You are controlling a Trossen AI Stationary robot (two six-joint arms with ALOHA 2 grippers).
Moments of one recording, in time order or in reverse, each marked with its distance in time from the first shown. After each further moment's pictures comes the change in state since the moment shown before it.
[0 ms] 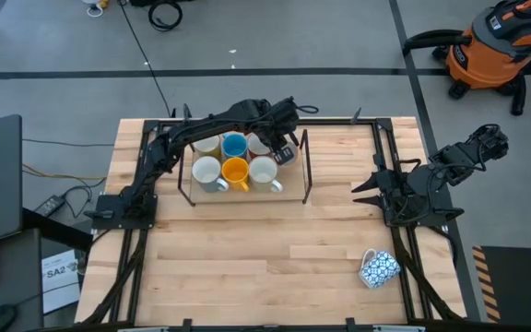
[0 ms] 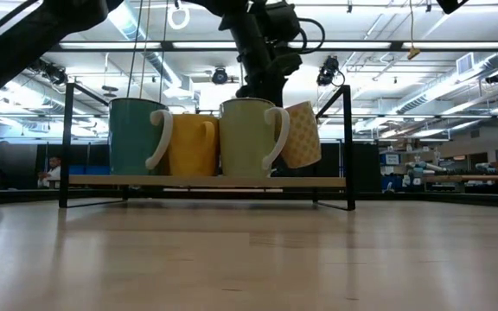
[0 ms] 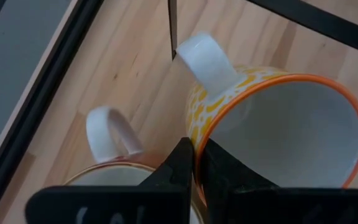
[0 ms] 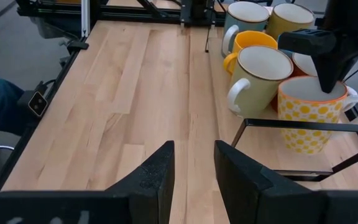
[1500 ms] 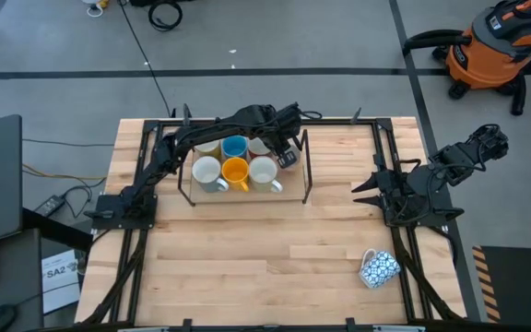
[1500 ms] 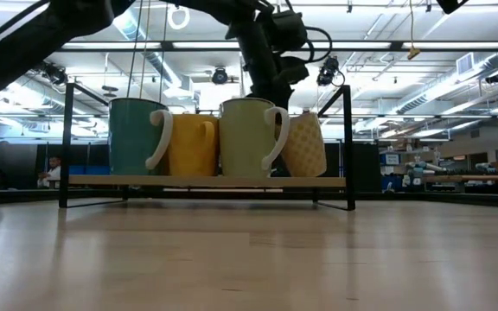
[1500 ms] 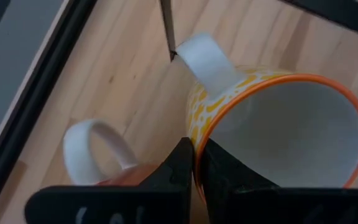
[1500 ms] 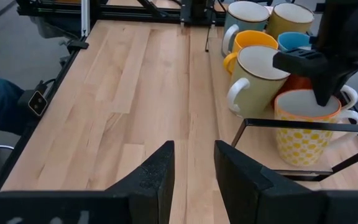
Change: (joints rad) left arm -0.011 0.050 0.001 0.035 -0.034 0.000; right arm 0.000 0.000 0.000 -0.001 0.000 0.000
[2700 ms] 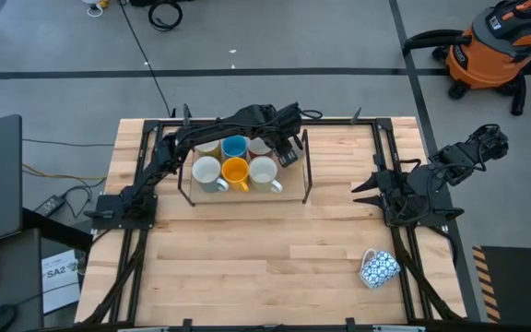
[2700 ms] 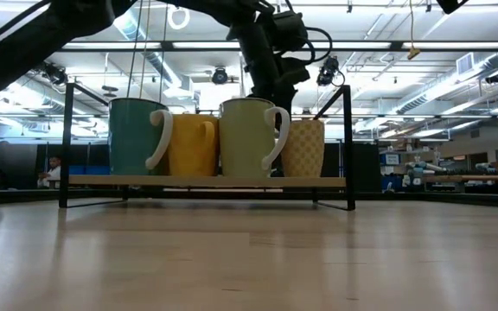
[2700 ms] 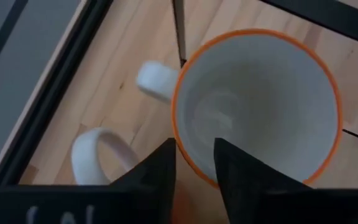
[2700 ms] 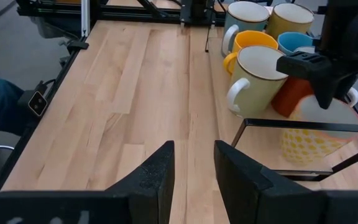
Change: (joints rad) left arm 0.001 0.004 0.000 0.024 -0.028 0.000; right arm 0.000 0.000 0.000 0.000 0.000 0.001
